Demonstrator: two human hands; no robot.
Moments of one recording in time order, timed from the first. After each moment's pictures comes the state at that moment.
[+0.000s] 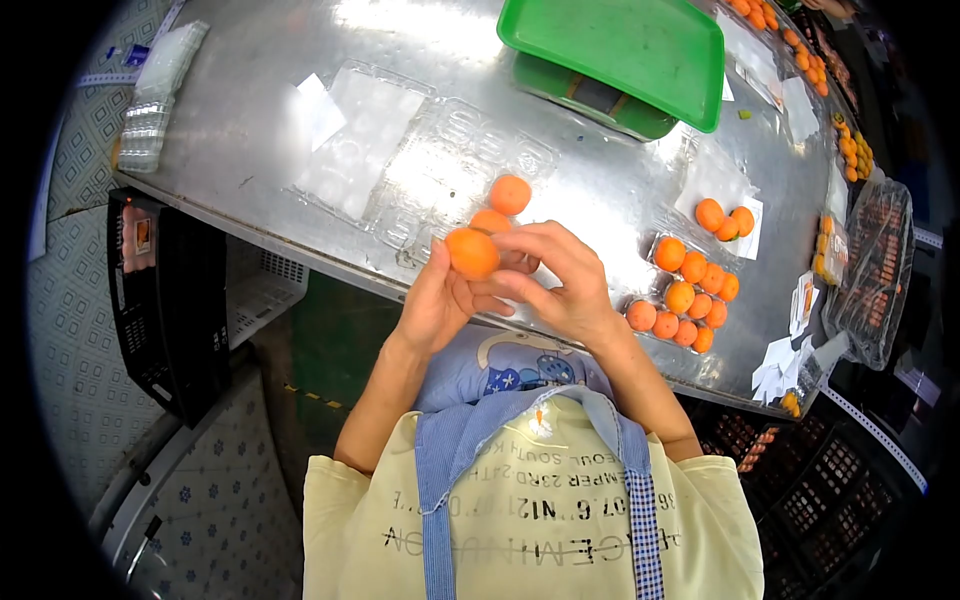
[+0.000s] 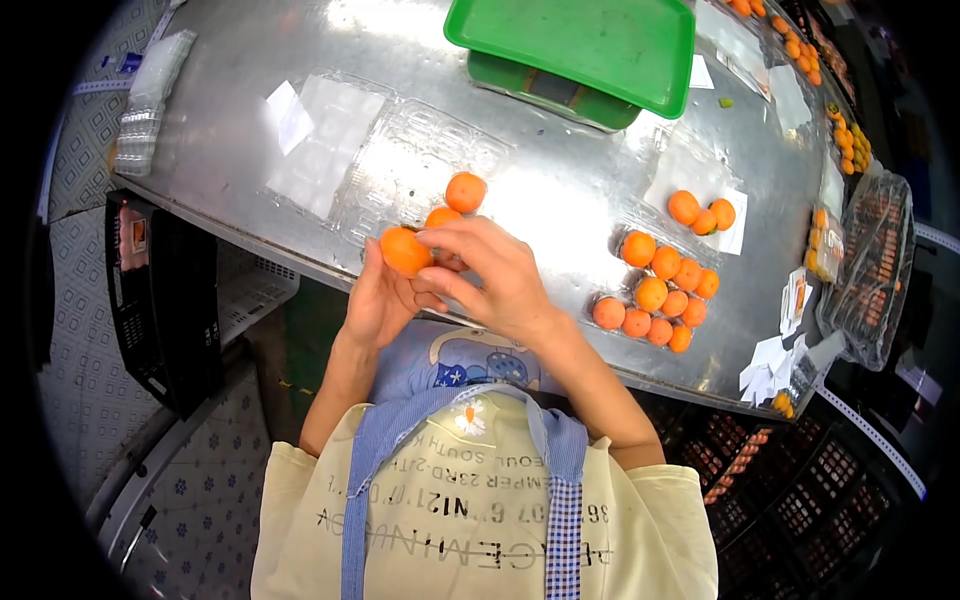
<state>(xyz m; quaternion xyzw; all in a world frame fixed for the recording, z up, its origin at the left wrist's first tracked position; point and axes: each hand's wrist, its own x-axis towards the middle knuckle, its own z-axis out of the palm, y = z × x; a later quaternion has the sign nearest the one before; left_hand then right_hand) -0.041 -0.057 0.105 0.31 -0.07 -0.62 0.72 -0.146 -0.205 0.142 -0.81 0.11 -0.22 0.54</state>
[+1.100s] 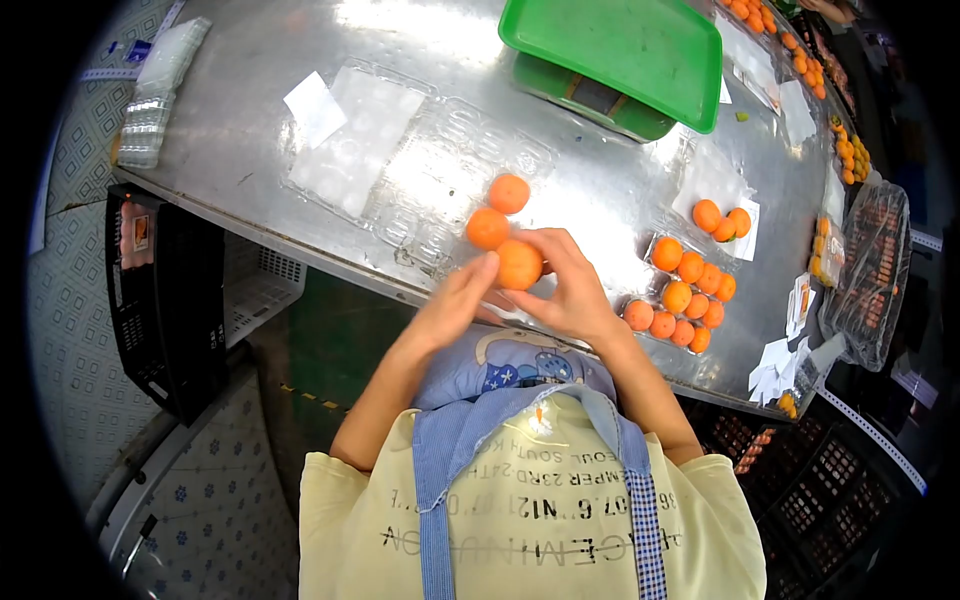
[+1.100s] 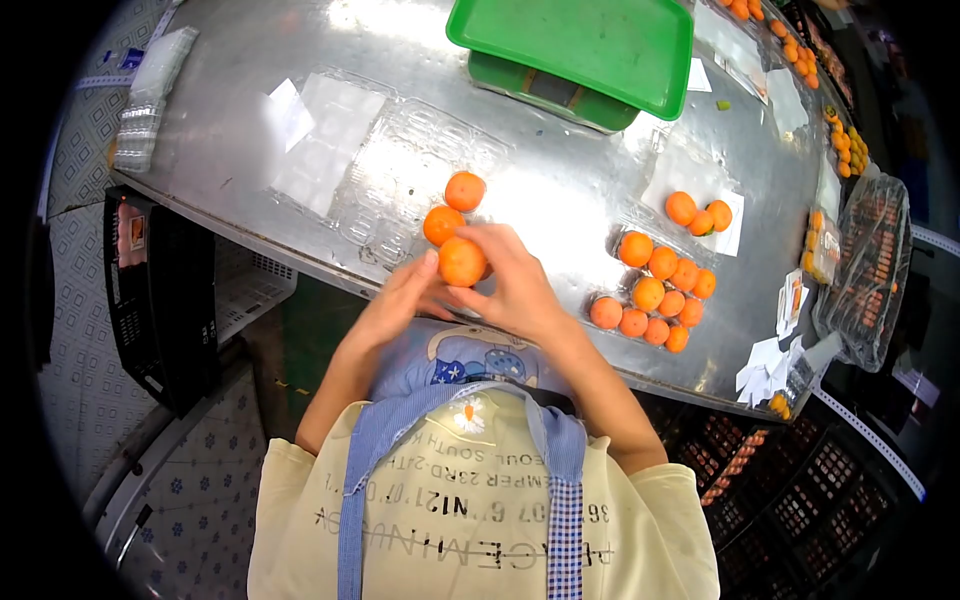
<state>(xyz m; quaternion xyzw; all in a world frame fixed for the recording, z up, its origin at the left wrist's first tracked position) -0.052 -0.056 0.092 0.58 -0.08 -0.60 0.54 -0.174 -0.205 0.104 -0.84 0.18 -0.09 0.51</state>
